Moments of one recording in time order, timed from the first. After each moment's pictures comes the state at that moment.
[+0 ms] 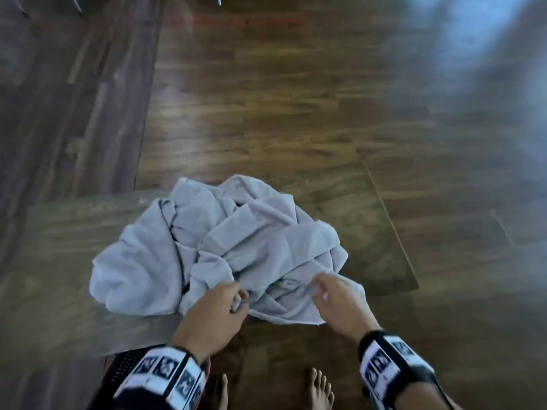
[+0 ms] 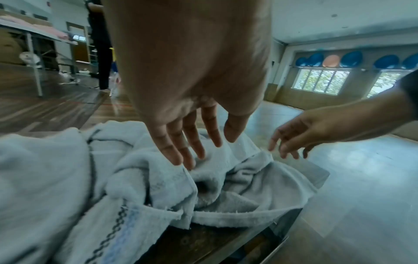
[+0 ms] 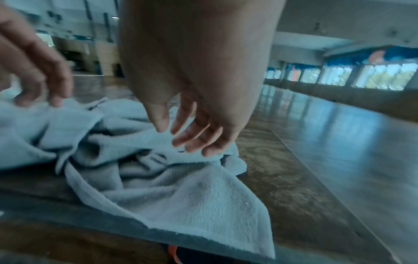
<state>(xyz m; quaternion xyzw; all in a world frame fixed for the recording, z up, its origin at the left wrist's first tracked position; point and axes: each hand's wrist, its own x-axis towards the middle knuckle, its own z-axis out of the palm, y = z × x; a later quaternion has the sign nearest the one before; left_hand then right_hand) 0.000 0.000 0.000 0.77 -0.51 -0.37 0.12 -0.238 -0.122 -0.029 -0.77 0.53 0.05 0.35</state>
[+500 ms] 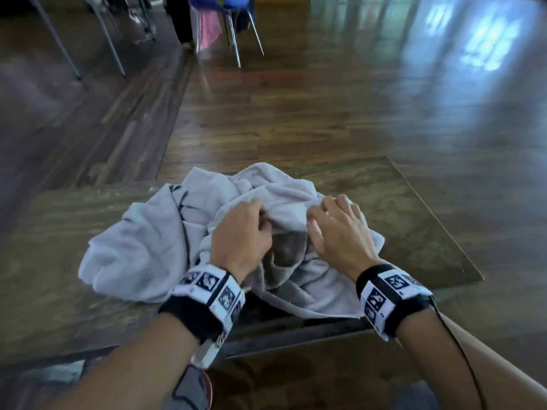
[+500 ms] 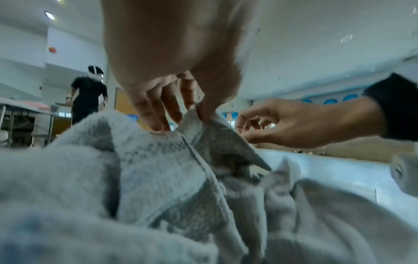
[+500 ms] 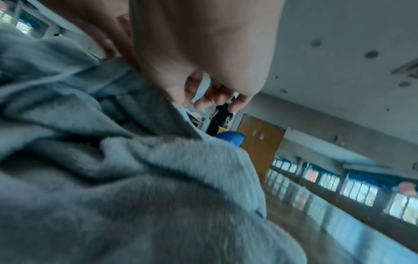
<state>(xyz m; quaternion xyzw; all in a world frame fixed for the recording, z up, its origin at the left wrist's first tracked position) -0.003 -0.054 -0.065 0.78 -0.55 -0.05 0.29 -0.174 -0.150 -0.097 -0.91 0.37 -0.21 -0.01</state>
